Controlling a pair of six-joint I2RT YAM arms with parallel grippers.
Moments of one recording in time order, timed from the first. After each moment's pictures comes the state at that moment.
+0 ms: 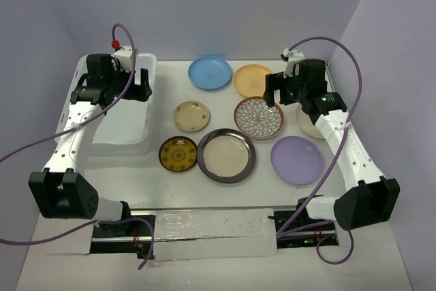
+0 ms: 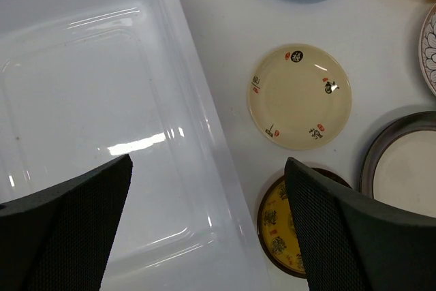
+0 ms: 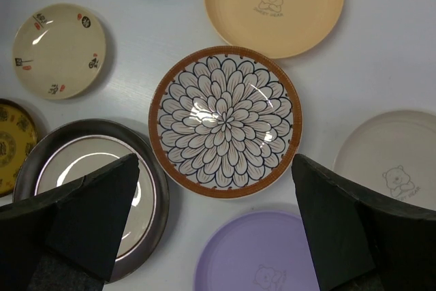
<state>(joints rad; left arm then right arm) -0.07 1.40 1.36 -0.57 0.25 0.11 0.17 1.27 1.26 -0.56 -0.17 -0.03</state>
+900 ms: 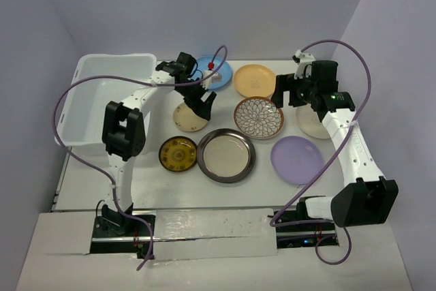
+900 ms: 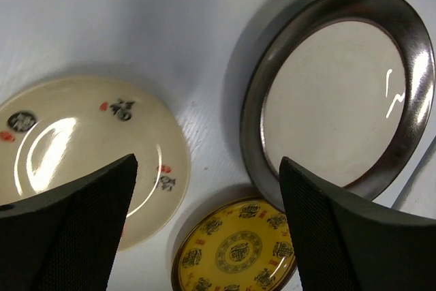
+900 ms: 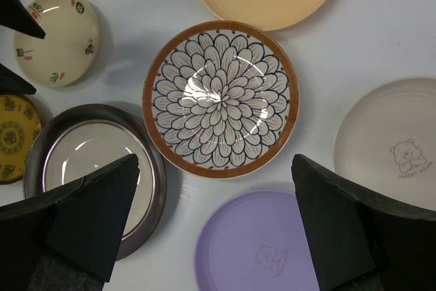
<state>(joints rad) -0.46 2.17 1.94 -0.96 0.56 0.41 0.04 1.28 1.26 -0.63 -0.29 -0.03</state>
